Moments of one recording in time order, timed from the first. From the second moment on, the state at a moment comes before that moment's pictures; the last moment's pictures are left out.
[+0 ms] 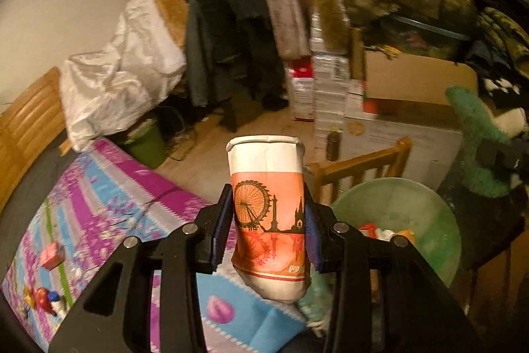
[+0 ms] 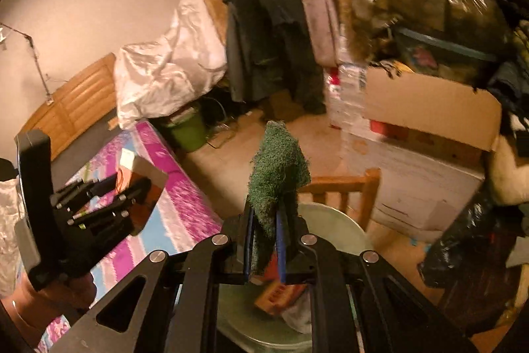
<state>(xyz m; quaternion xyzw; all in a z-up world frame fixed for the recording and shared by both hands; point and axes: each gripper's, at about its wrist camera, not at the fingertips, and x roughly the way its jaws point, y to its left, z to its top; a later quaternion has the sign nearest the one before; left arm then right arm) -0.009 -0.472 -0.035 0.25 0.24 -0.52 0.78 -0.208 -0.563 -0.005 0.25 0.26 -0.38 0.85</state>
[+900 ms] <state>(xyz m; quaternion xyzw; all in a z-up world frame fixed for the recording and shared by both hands) -0.045 -0.518 -0.086 0.27 0.30 -0.65 0.64 -0.221 -0.578 -0.068 0.28 0.33 -0.37 0.82</state>
